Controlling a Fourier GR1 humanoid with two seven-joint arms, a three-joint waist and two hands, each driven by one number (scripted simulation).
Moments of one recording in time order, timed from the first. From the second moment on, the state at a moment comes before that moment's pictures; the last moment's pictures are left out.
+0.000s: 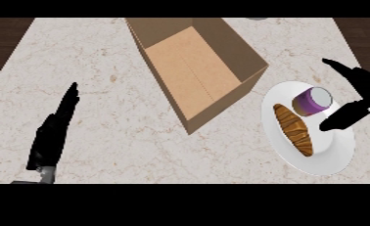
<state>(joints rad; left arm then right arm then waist) 0.02 0.39 -0.16 -1.53 0.02 0.25 0.06 -0.35 -0.74 0.18 -1.33 0.21 0.28 0.46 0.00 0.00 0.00</state>
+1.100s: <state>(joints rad) 0.00 0.27 -0.06 -1.53 -0.10 0.15 0.08 -0.31 -0.56 0.02 -1.22 0.48 0.35 0.37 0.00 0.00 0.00</state>
